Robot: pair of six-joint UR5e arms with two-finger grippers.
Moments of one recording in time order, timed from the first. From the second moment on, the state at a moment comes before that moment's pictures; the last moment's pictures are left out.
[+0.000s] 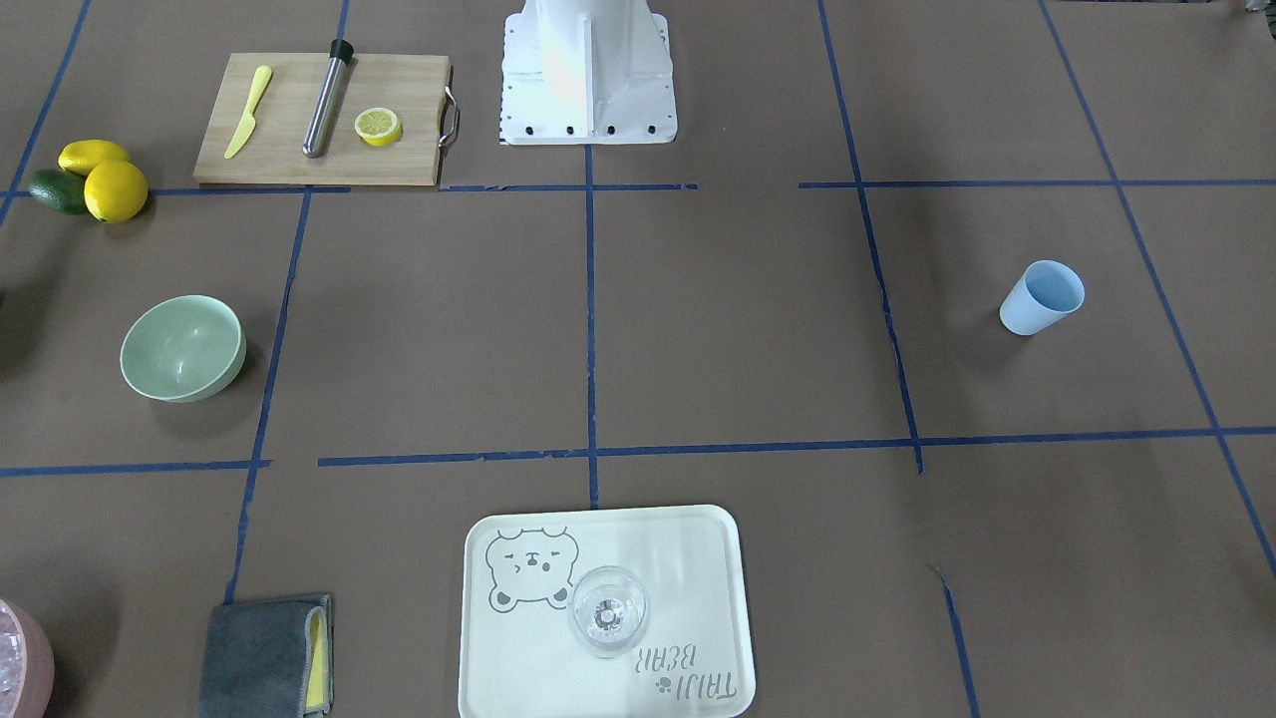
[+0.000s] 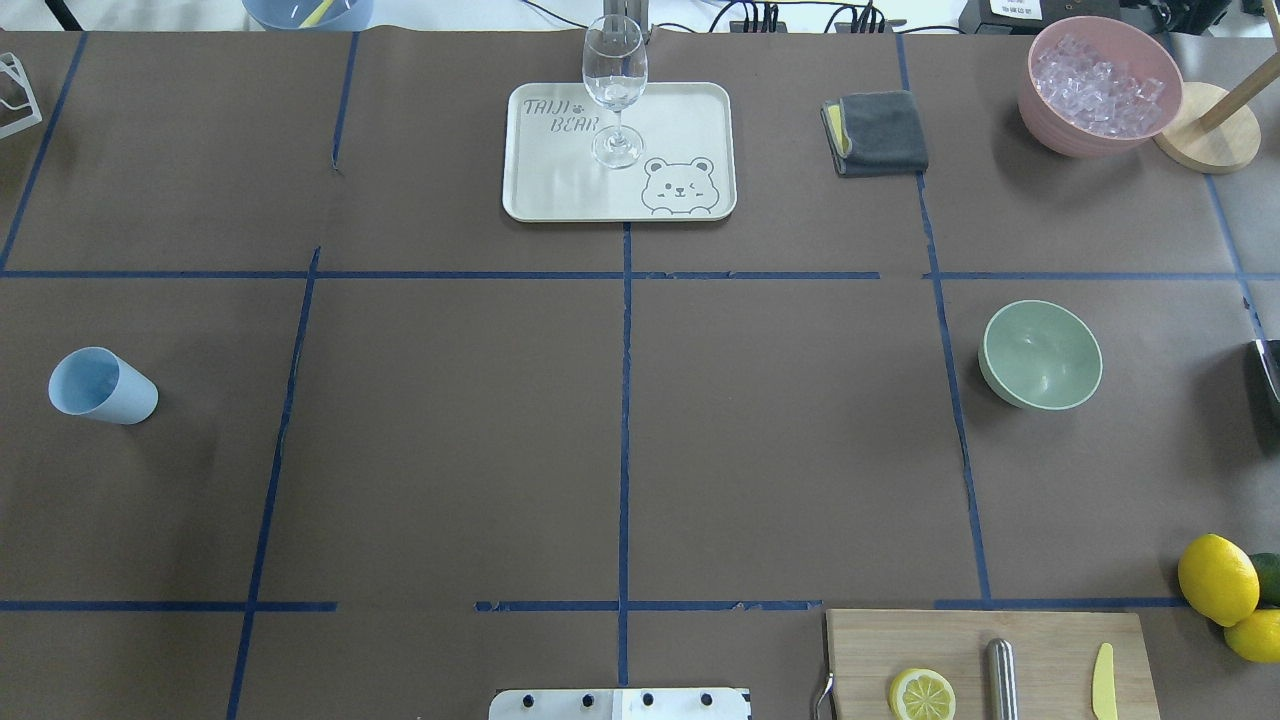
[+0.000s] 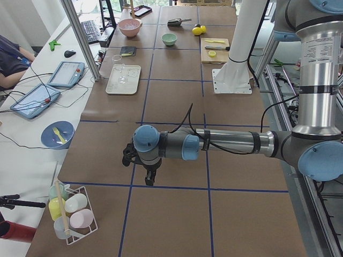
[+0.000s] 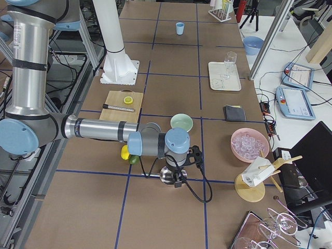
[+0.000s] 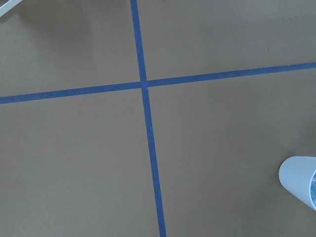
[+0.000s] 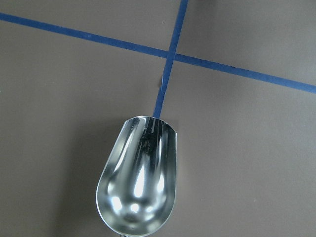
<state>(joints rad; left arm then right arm) -1.55 -1.50 -1.67 -1.59 -2.45 0.07 1.58 -1.71 1.67 -1.52 2.35 -0.22</state>
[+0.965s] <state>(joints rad) -1.55 -1.50 -1.66 -1.59 -2.45 0.07 1.58 -1.71 1.67 -1.53 2.35 -0.22</state>
